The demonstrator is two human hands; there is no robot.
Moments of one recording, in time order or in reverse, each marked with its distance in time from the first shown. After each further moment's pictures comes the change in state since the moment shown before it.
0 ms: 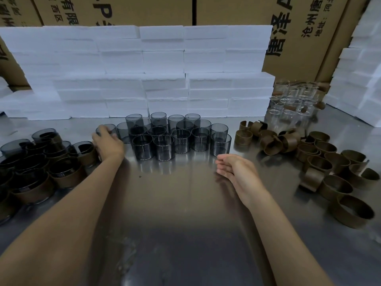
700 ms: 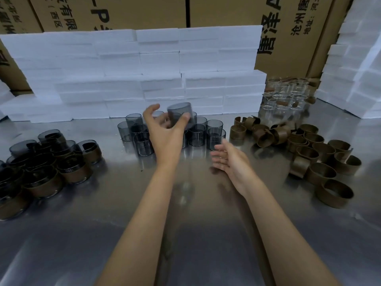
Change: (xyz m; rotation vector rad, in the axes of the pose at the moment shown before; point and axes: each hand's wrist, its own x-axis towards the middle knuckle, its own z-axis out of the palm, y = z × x) left_hand -0.166 0.127 -0.027 -0.950 -0.257 0.115; right_hand -0.010 -0.003 0.002 -0.021 -0.027 -0.005
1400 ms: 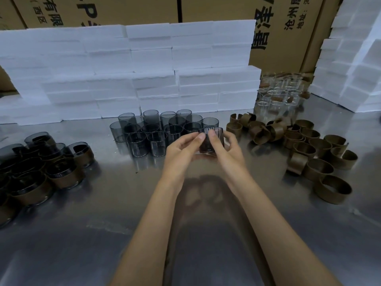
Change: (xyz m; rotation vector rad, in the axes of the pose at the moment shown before) left_hand -0.032 -0.025 0.001 -0.028 -0.376 -0.375; right_hand -0.009 0.002 0.013 -0.070 0.003 -0.290
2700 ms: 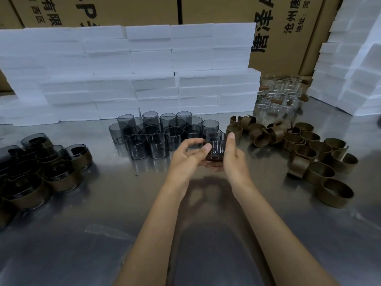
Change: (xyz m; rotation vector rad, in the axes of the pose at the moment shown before) left_hand 0.002 -0.013 0.003 0.013 -0.053 -0.055; right_hand 0.007 0.006 -0.005 -0.187 0.106 0.071
